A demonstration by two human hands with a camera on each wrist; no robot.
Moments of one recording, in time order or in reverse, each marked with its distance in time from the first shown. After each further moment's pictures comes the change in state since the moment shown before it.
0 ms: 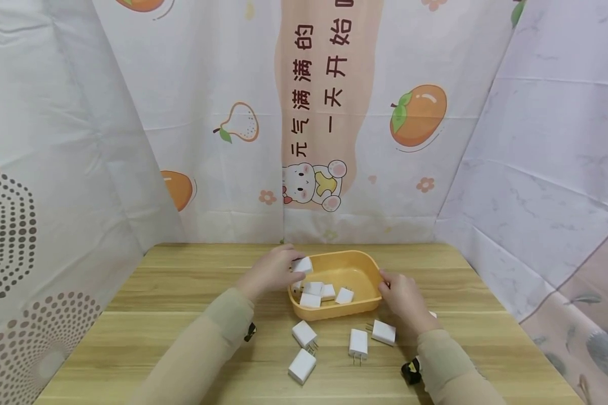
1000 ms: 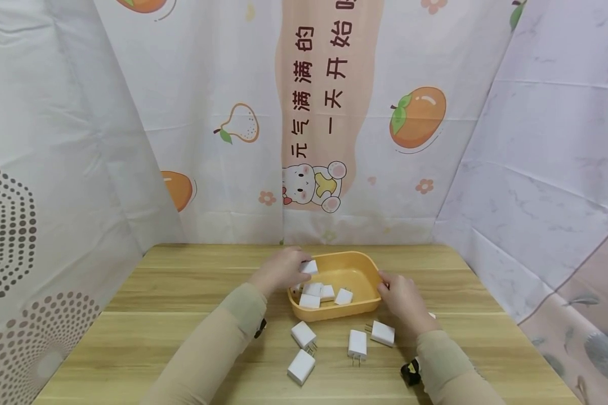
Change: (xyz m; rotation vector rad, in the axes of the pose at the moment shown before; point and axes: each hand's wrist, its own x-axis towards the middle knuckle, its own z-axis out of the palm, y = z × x) left_hand 0.020 0.005 0.016 0.065 -0.074 -0.026; right_hand 0.001 0.000 0.000 -0.010 0.001 -0.012
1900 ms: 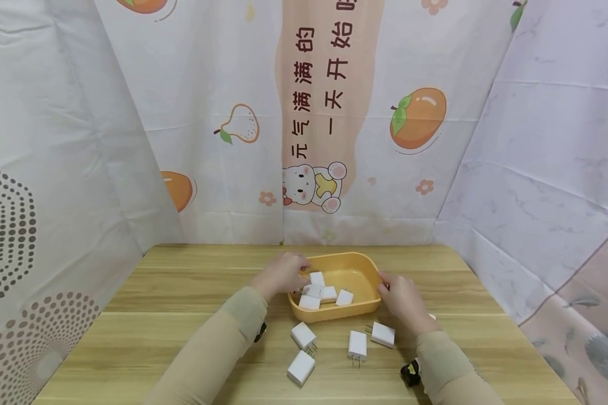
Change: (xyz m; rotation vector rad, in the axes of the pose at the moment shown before) left_hand 0.000 -0.002 0.010 0.004 0.002 0.041; right_hand 0.000 -0.001 0.000 0.008 0.003 0.001
